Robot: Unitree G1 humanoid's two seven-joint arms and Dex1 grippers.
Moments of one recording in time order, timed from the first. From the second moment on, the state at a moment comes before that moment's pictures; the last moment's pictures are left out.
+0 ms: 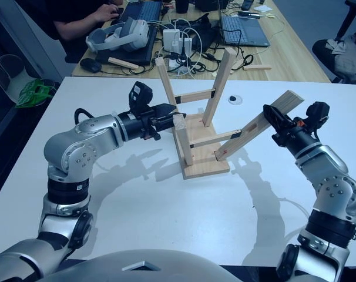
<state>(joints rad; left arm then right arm) -0.53 0.19 -0.09 -0.31 -0.52 1.04 -0.47 -0.17 -0.52 -0.51 -0.09 0.92 0.79 0.38</state>
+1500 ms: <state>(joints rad) -0.53 0.17 -0.10 -0.29 -0.53 1.03 -0.39 -0.04 -0.73 -0.15 -0.08 0.49 0.34 0.61</state>
